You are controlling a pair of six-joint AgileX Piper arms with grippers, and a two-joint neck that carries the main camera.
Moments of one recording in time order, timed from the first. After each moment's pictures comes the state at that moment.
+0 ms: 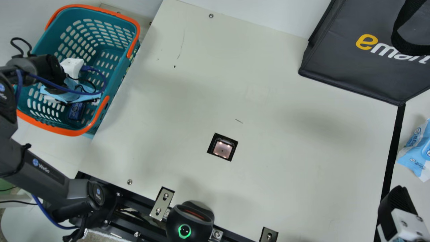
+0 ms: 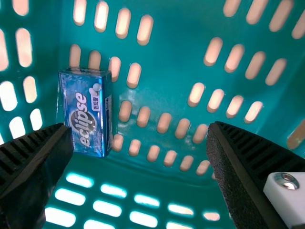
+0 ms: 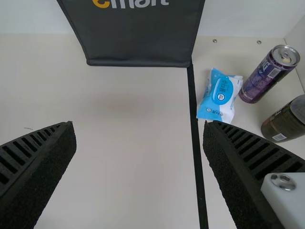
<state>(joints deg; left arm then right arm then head) 37.0 114.7 -54.7 7.5 32.7 14.9 0.7 42.7 -69.8 -0.8 69.5 0.0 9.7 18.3</state>
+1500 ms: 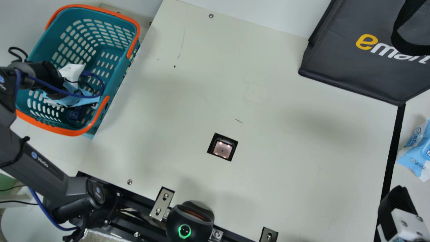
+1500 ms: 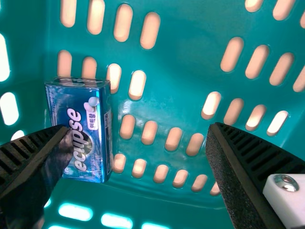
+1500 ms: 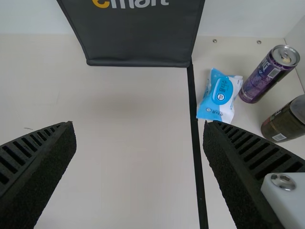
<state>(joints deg) 40.8 120.3 -55.6 -1.4 28.9 27.9 0.7 42.7 -69.8 -0.8 69.5 0.0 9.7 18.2</state>
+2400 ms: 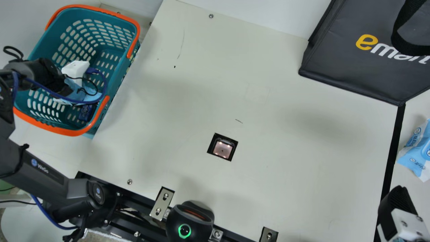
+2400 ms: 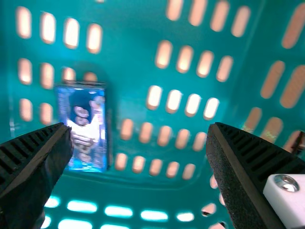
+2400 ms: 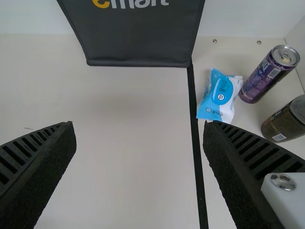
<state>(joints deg) 39.3 114.0 -53.3 -8.9 32.4 34.7 0.7 42.7 -69.8 -0.8 69.5 0.0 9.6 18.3</state>
